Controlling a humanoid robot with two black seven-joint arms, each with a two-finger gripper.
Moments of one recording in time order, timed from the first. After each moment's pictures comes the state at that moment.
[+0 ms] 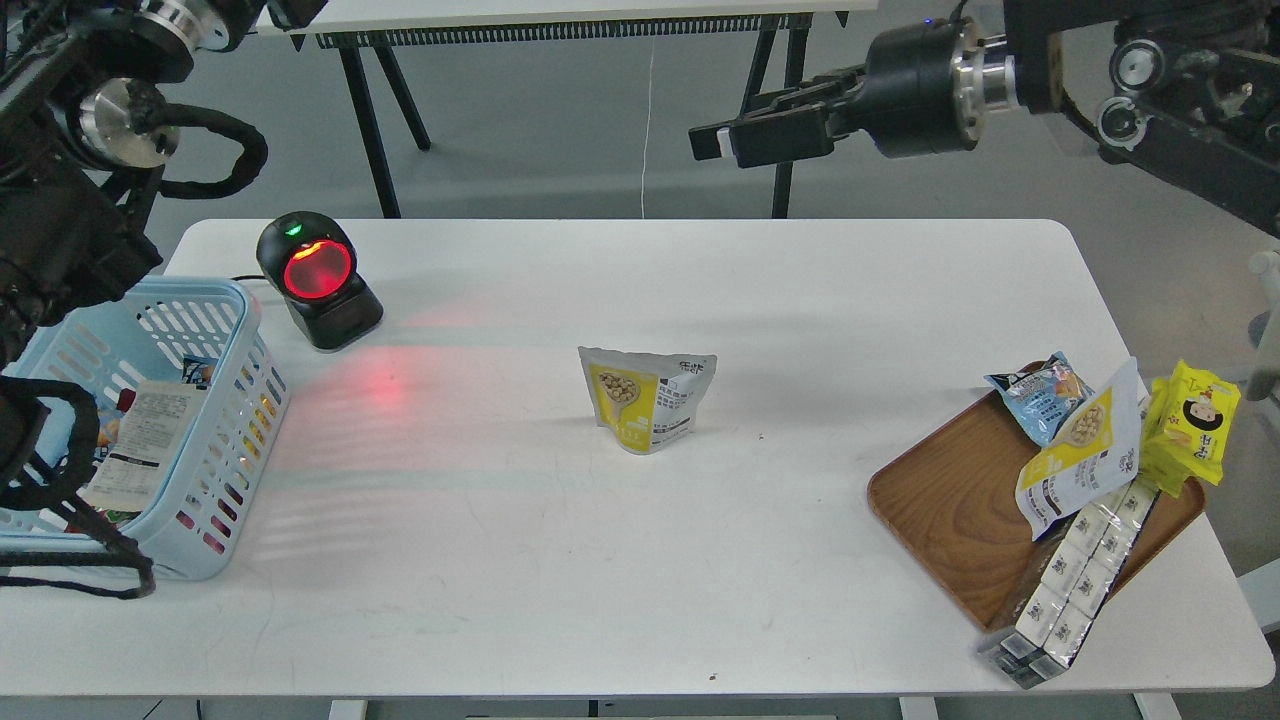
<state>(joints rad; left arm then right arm) -1.30 0.30 -0.48 -0.25 0.08 -0.49 -0.24 1.49 -0.61 0.09 1.10 -1.30 0.45 0.49</state>
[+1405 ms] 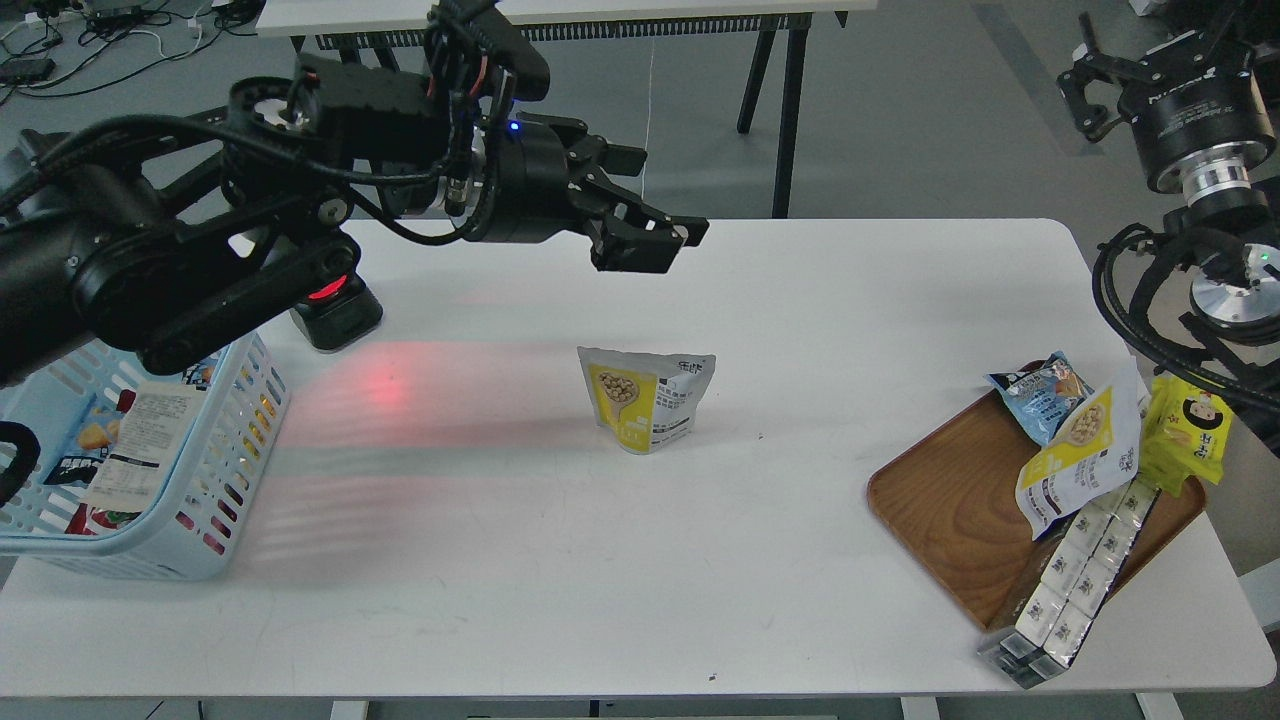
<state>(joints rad) -1.21 0.45 -0.42 -1.33 1.91 -0.49 -0.26 0.88 -0.51 0.63 0.70 0.42 0.44 0.42</state>
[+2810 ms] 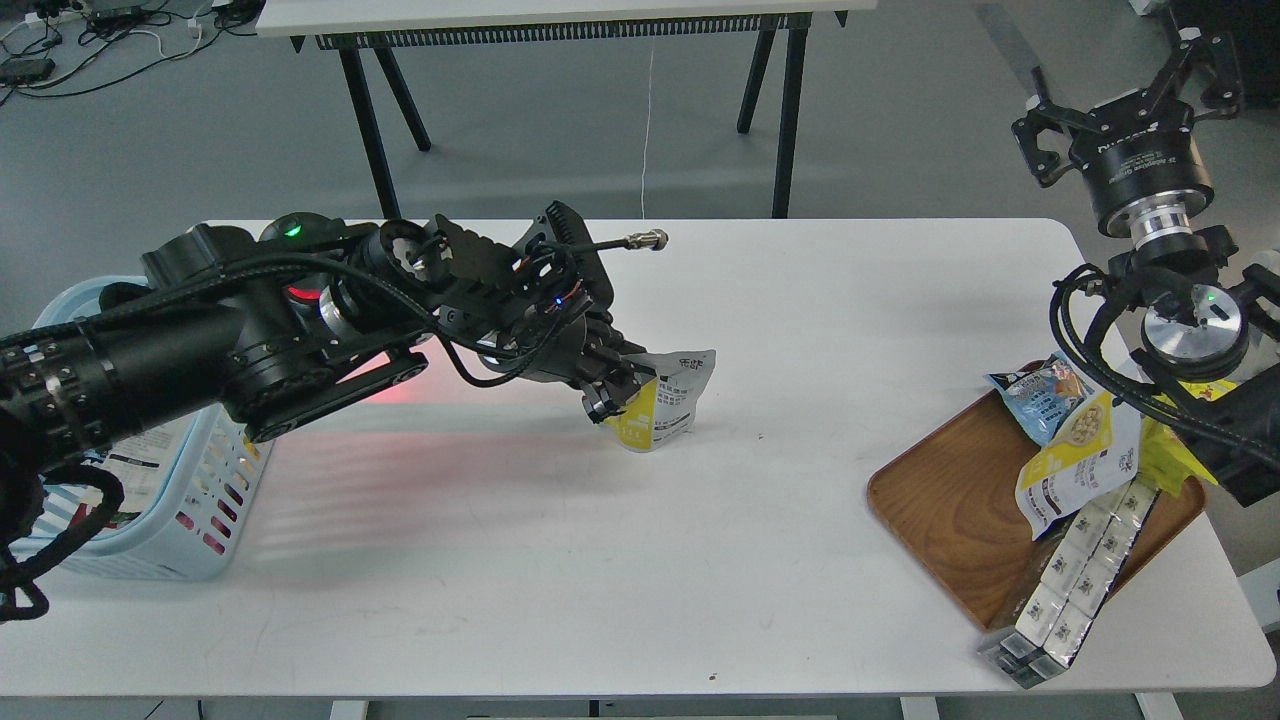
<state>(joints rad) -1.17 0.30 -0.18 -1.13 2.18 -0.49 -0.42 0.83 -0.46 0.66 0.72 0.41 0.43 0.42</state>
